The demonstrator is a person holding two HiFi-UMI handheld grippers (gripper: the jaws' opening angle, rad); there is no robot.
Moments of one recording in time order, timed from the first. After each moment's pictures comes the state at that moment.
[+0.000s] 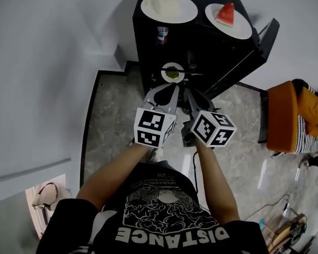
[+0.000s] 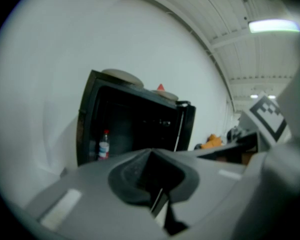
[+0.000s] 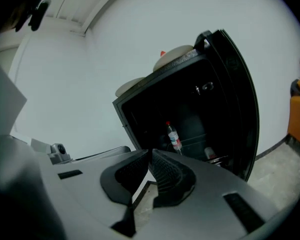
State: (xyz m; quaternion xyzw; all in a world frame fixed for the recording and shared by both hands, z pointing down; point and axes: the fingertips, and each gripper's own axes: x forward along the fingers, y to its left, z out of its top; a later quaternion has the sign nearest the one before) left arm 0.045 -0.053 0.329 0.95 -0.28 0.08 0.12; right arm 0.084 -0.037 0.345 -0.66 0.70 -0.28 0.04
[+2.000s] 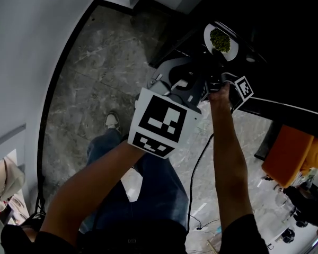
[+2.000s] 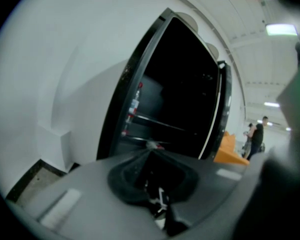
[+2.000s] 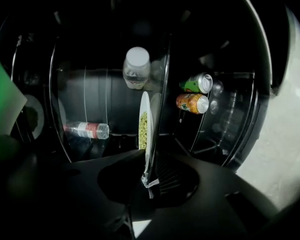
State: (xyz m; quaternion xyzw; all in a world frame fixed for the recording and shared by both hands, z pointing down) left arm 0.021 -0.150 0.597 0.93 -0.32 0.07 0.19; right arm 0.165 -0.212 0.778 -0.53 0.45 -0.59 0.40
